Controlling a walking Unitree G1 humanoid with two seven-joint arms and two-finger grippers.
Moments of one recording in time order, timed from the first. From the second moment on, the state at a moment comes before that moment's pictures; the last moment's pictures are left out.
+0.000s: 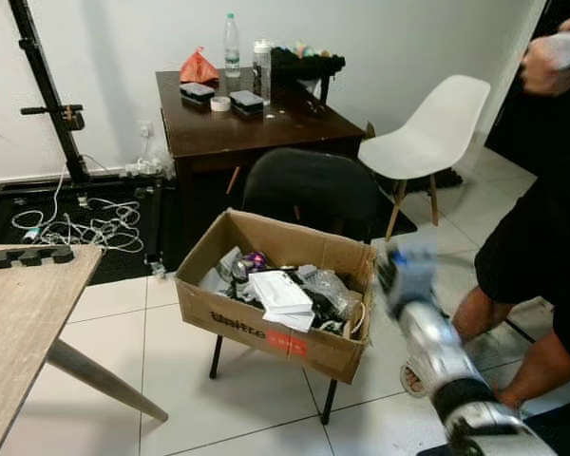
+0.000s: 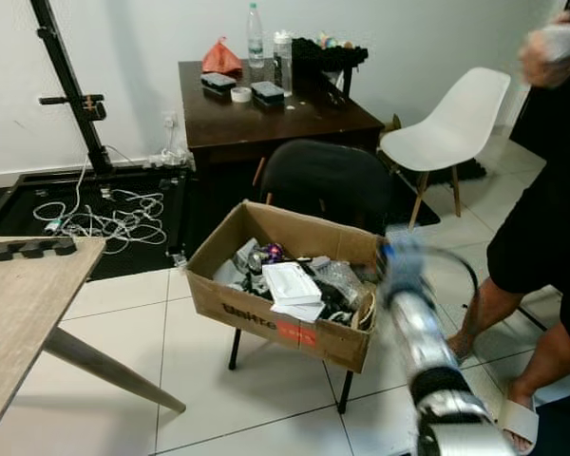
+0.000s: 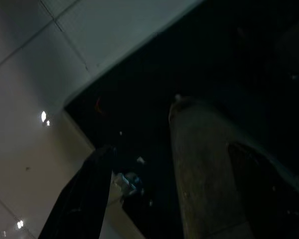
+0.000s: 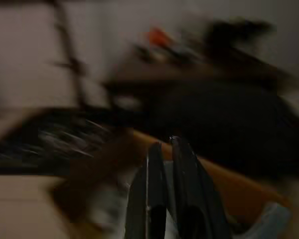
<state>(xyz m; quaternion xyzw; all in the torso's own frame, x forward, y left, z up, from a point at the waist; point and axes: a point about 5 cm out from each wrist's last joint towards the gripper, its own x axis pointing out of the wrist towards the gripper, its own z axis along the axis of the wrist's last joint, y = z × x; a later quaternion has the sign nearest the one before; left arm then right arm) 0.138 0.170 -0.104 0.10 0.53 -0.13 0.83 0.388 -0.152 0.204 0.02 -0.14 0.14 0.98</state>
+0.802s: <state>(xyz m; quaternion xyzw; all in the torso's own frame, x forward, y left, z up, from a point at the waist) 0.141 0.172 -0.103 0.10 0.52 -0.13 0.84 0.372 -0.093 0.203 0.05 -0.12 0.28 0.95</state>
